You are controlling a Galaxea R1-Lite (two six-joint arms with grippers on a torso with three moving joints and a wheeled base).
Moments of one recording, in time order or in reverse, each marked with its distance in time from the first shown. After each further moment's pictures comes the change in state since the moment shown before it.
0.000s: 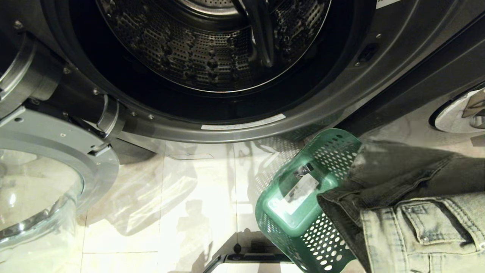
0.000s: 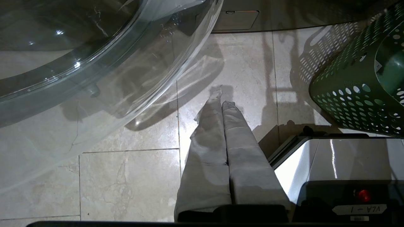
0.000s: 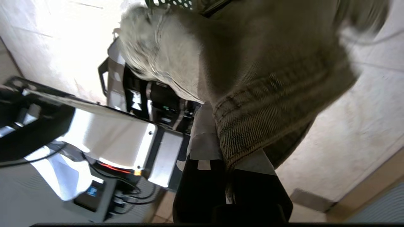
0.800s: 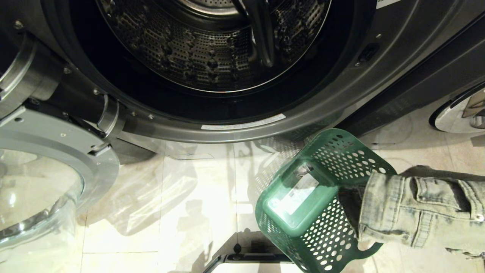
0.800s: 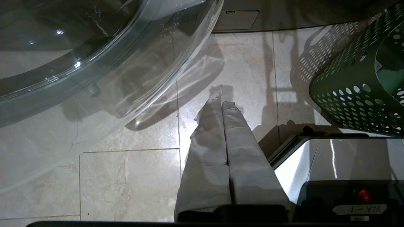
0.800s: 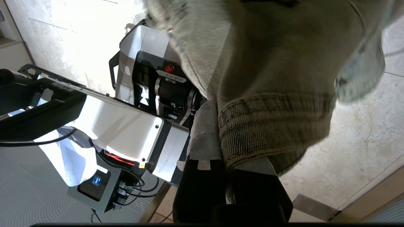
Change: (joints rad) left arm 0.000 0.000 0.000 0.000 0.000 0.000; right arm 0.001 -0.035 0.019 0.001 0.055 -0.019
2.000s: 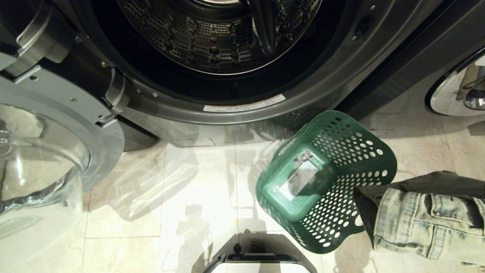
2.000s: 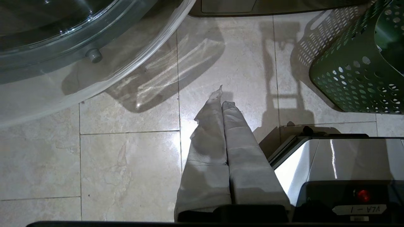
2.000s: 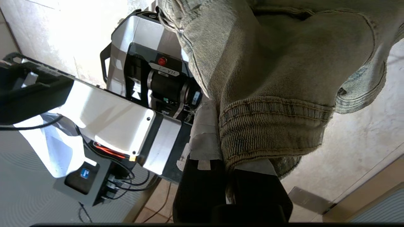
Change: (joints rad) left arm 0.000 0.000 0.000 0.000 0.000 -0.001; right arm -0.003 -0.058 0.066 0.000 -0.011 -0.036
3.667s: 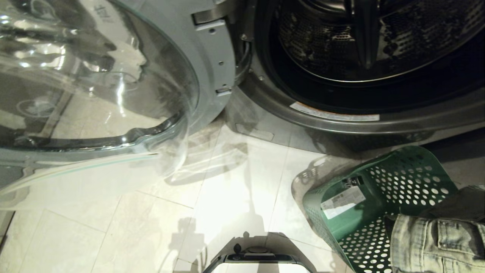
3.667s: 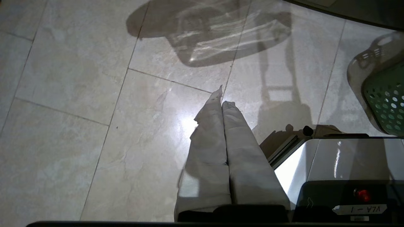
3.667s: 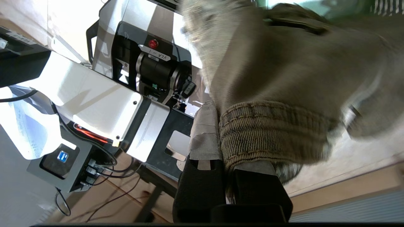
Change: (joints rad) left arm 0.001 0.000 0.000 0.000 0.000 0.000; right arm 0.000 -0.068 0.132 -0.024 0.001 -0.078
